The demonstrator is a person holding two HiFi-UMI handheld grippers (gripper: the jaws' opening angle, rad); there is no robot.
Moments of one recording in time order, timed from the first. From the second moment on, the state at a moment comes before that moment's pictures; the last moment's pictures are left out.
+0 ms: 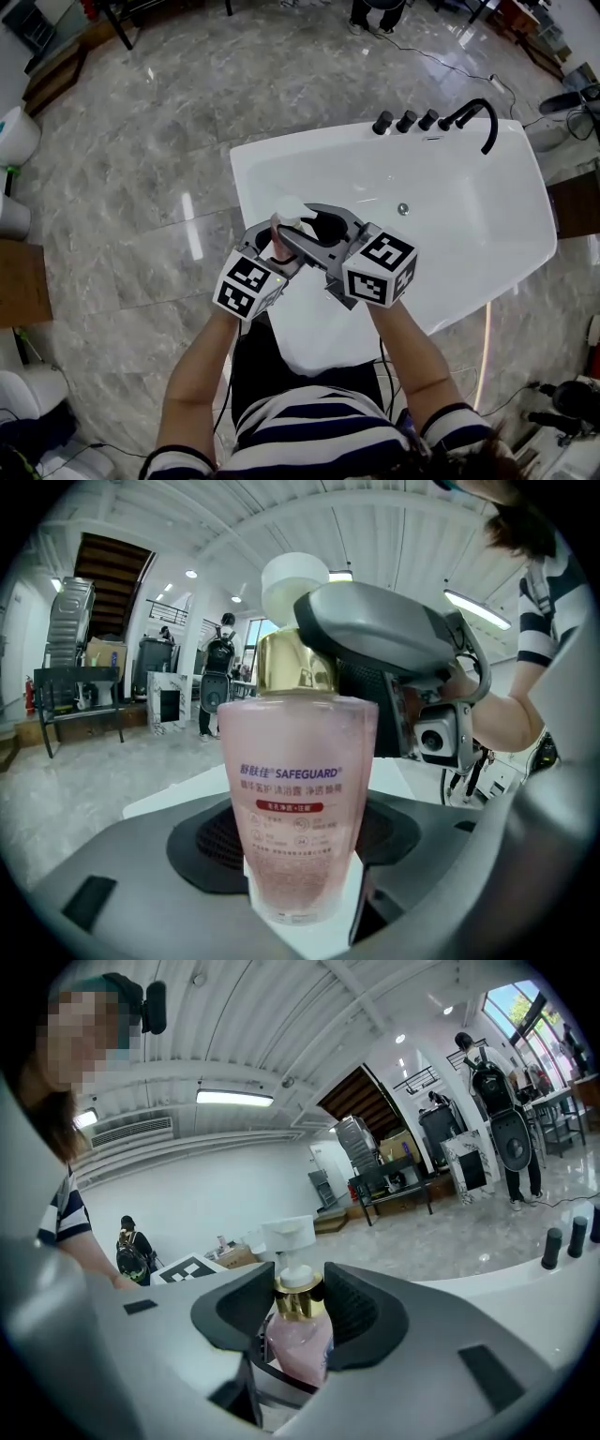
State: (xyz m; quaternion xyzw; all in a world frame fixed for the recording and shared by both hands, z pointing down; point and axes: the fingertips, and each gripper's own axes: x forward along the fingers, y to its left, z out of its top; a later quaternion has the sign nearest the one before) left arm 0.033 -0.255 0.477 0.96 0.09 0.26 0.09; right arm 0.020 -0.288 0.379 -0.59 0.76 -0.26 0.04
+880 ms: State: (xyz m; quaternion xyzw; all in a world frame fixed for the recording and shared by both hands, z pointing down) left arm 0.053 -0.239 0.495 0.96 0.10 0.26 0.05; right arm 0.036 -0.269 0.394 -0.60 0.76 -0.24 0.04
